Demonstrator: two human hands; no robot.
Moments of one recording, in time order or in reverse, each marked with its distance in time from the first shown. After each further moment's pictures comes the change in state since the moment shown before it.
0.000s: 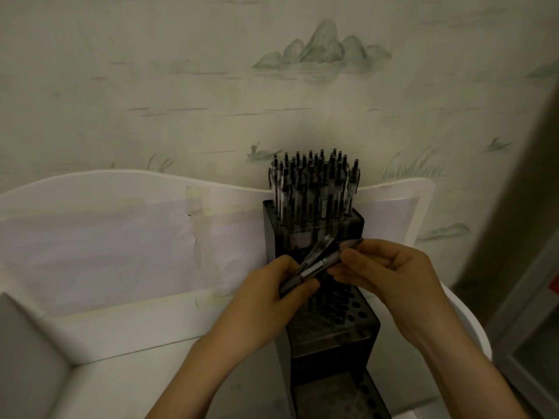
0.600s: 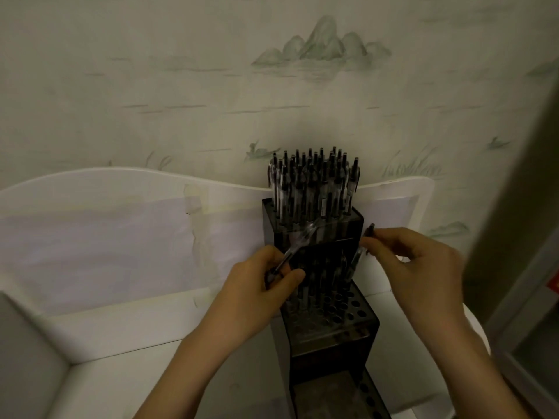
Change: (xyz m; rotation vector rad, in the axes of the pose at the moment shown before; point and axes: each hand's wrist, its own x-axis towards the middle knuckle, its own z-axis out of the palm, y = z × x) left_hand 0.002 -0.001 -0.012 0.024 0.120 0.010; right_hand 0.004 -0.005 -0.016 -0.788 0.356 -0.467
